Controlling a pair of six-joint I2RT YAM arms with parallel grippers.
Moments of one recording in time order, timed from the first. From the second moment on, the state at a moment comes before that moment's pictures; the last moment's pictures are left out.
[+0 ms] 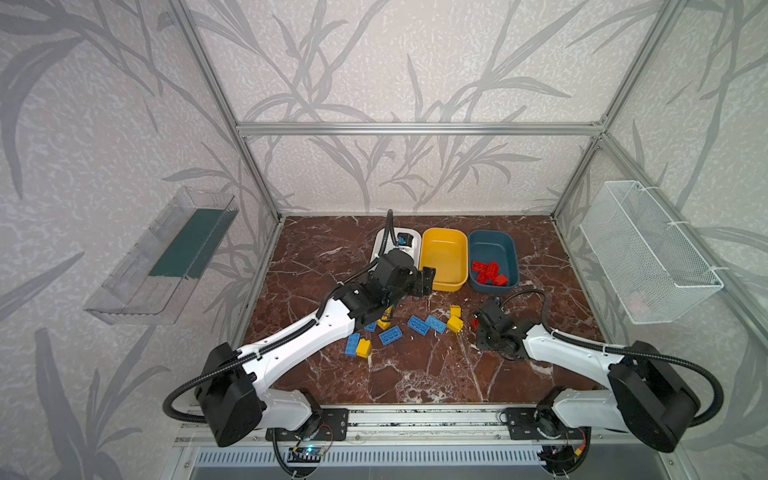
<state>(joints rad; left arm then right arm) -0.81 1.32 1.06 -0.24 -0.18 -0.50 0.64 1.31 0.54 -0.44 0.24 0.70</state>
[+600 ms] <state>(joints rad) -0.83 1.00 0.87 -0.44 -0.30 -0.59 0.63 0.97 0.66 -0.55 0.23 0.59</state>
